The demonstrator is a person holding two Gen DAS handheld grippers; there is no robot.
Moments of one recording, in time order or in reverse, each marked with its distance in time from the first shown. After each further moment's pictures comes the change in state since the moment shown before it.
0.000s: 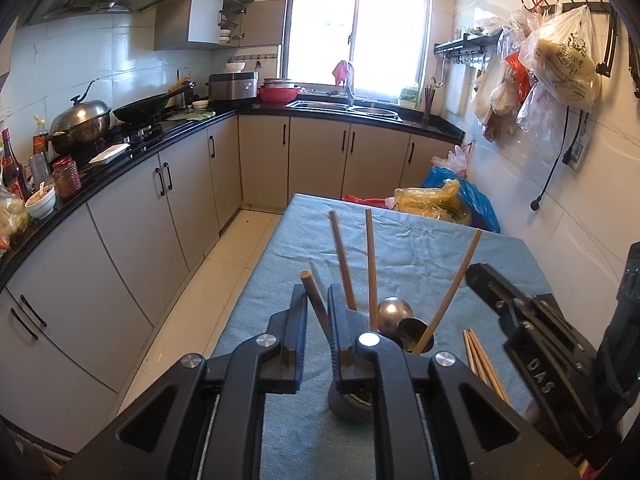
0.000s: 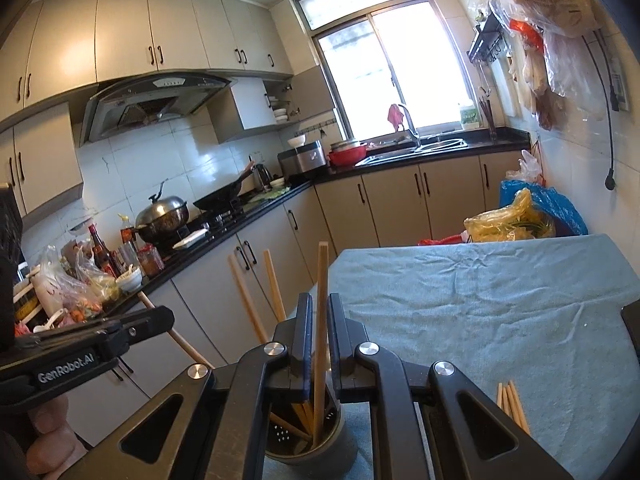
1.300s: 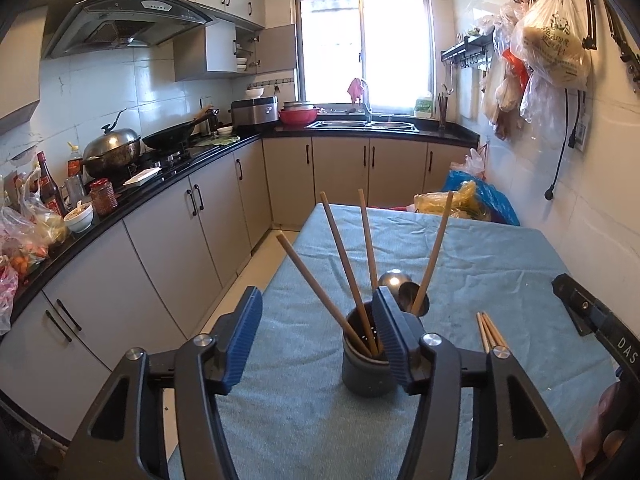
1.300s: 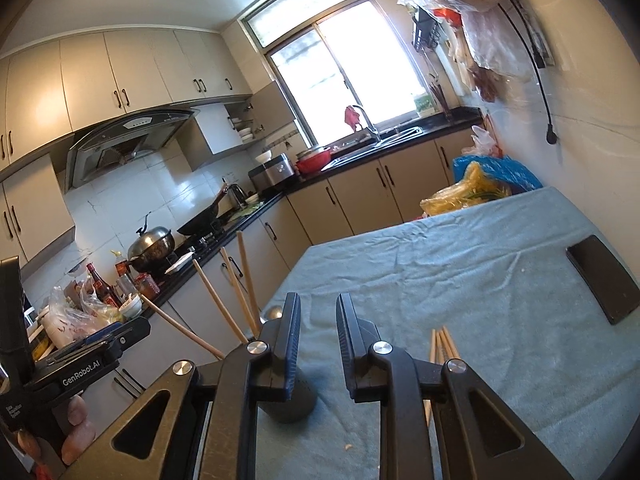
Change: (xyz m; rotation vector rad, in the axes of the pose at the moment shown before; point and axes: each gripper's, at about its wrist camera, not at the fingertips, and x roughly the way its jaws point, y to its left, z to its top) left arm -0.046 -0.029 -0.047 0.062 -0.087 0.132; right arm -0.099 -0.059 -0.029 0.169 -0.024 -0.054
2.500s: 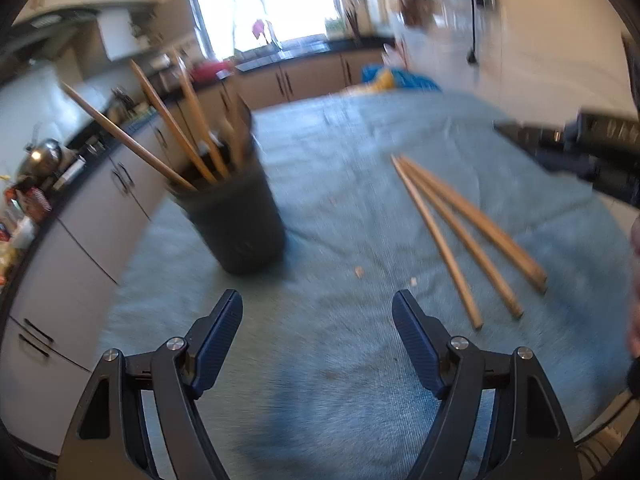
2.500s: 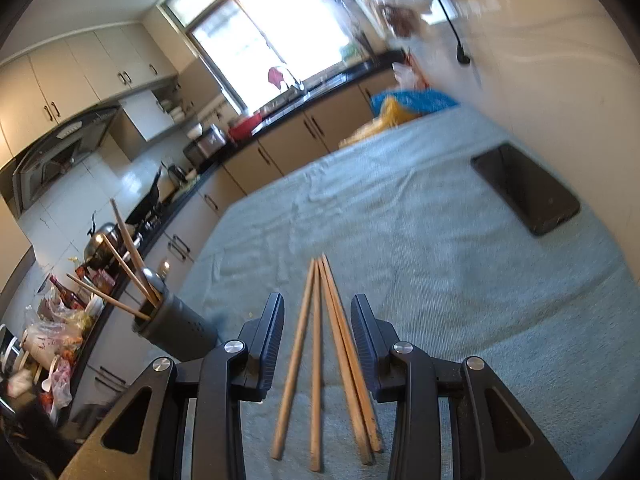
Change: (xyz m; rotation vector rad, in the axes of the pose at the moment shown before) left arm 0.040 -0.107 -0.131 0.296 0.240 -0.155; right arm -0.024 -0.120 -0.037 0.181 0.182 -0.150
